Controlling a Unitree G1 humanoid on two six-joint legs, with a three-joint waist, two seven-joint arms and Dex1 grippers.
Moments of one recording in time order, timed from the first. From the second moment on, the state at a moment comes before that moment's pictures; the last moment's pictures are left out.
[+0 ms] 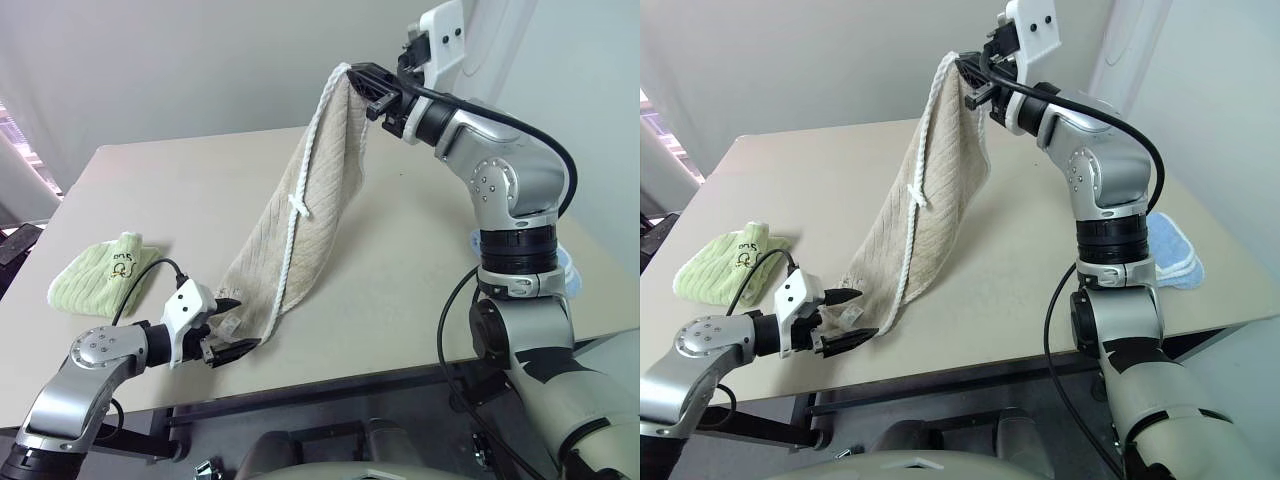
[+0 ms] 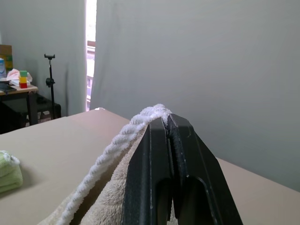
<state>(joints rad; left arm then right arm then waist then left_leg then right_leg) 0.10 0.74 0.06 -0.34 -0.38 0.45 -0.95 -1.06 -0.31 -0.05 0.13 0.32 0.65 0.53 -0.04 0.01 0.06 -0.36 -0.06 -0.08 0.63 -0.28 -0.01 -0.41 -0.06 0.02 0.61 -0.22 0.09</state>
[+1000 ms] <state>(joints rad) 0.06 0.74 -0.08 -0.36 -0.27 0.60 -0.81 -1.06 -0.30 -0.04 0.12 0.32 0.67 0.48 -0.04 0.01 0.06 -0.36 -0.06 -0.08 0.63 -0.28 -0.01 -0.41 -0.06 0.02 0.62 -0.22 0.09</state>
